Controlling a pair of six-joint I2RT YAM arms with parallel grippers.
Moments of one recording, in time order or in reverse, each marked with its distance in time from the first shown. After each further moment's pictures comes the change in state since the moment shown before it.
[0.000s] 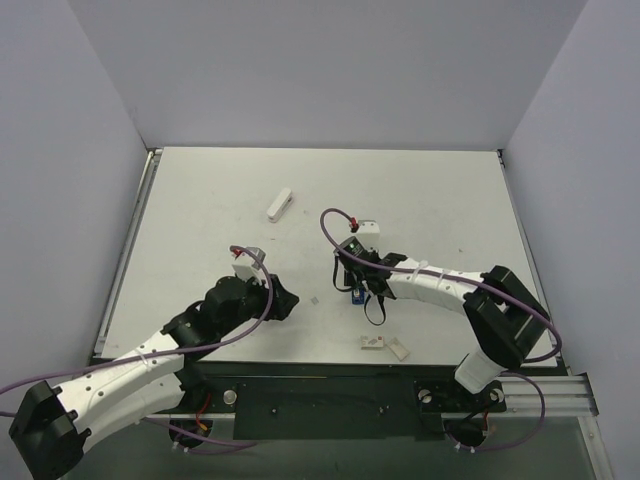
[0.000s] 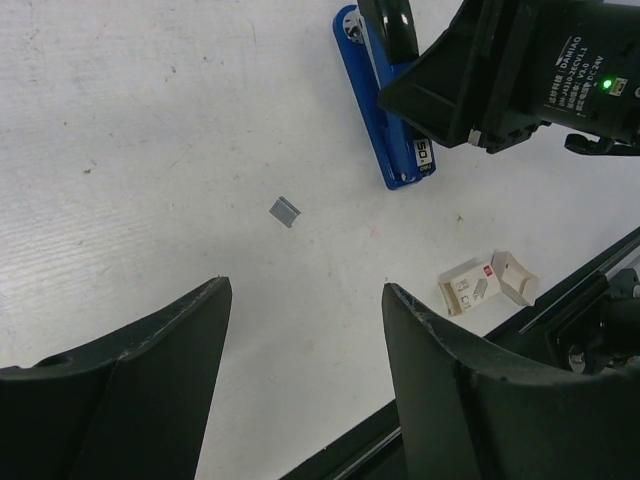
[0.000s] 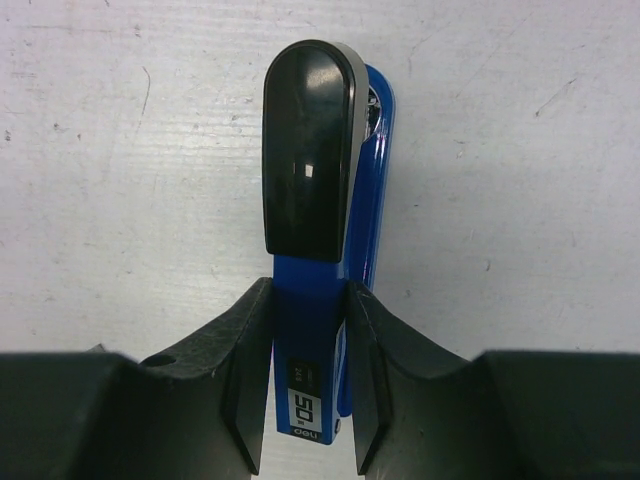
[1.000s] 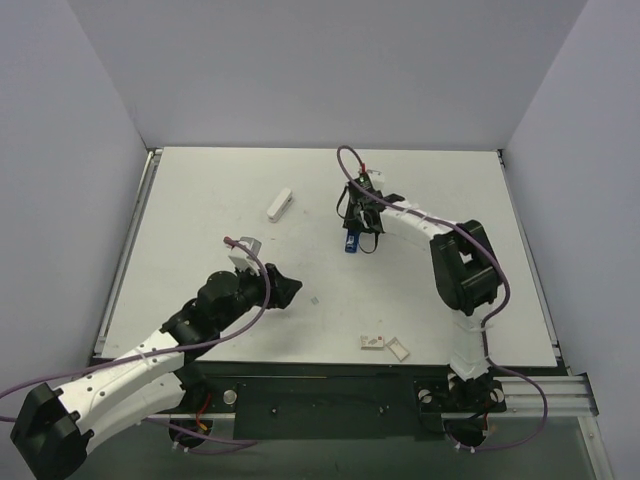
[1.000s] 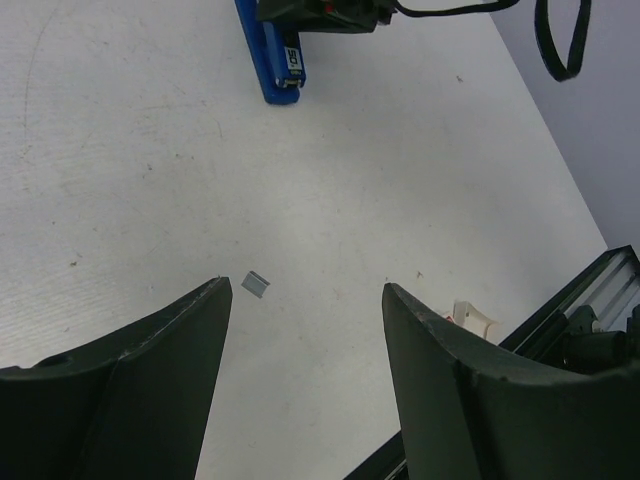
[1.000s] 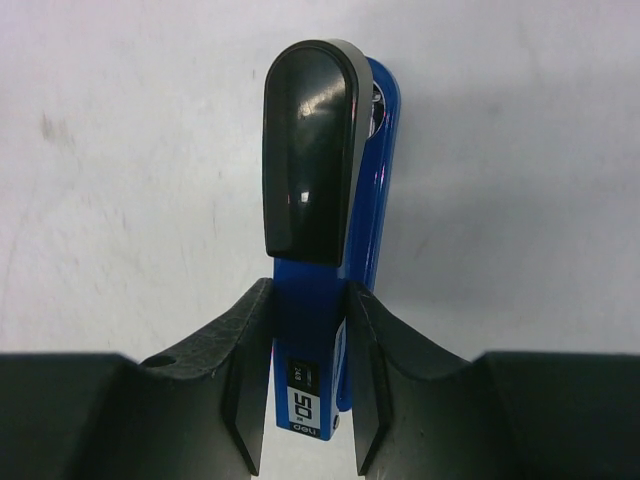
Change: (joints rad) left arm 0.042 0.034 0.011 0.174 0.031 0.043; right arm -0.328 0.454 0.584 -0.026 -0.249 -0.033
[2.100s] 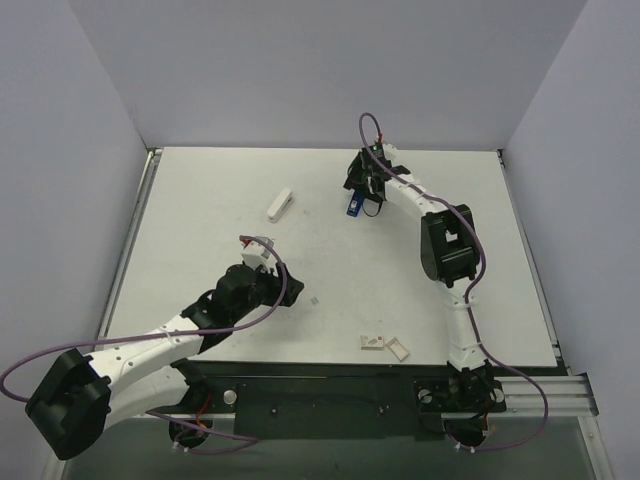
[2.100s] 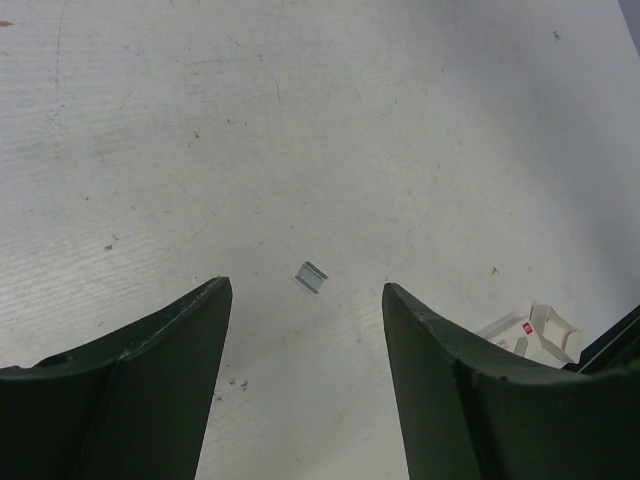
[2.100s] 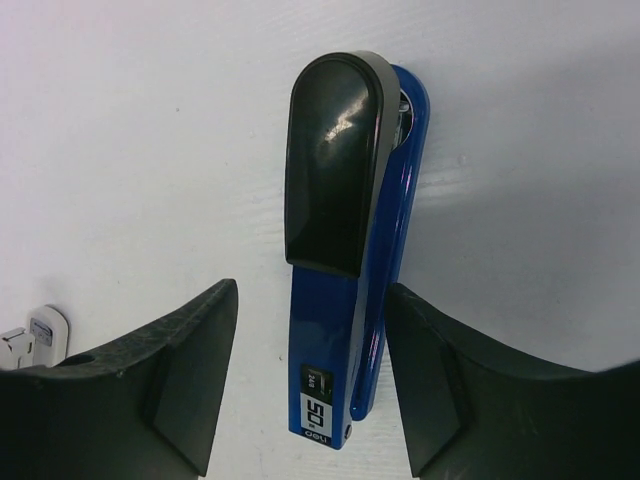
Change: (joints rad) left arm 0.019 0.203 0.000 0.066 -0.024 0.032; right arm -0.125 0.292 0.435 -0.047 -0.071 0.069
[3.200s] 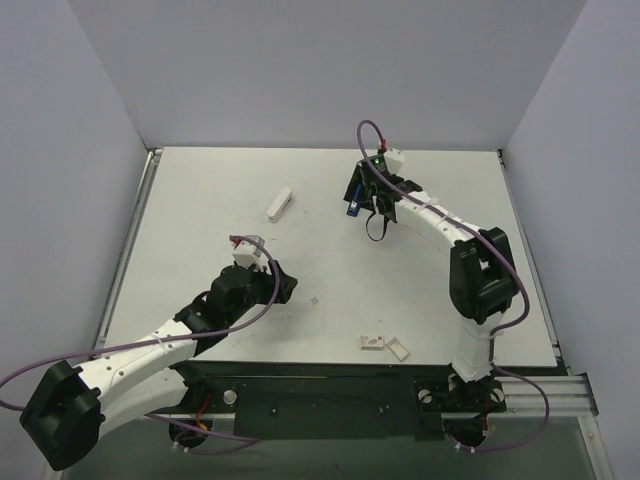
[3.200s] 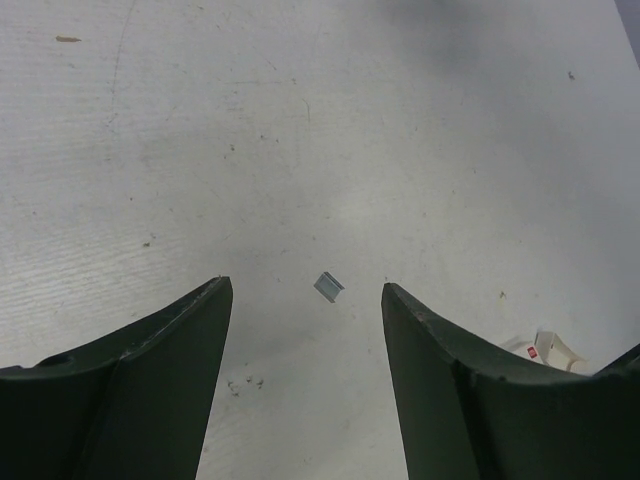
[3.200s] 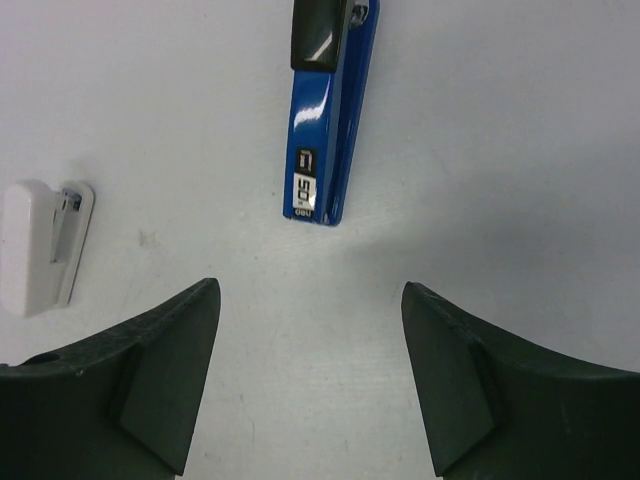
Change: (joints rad) left arm 0.010 -0.069 0.007 -0.067 -0.076 -0.024; right arm 0.121 -0.492 -0.477 0.028 0.191 -0.020
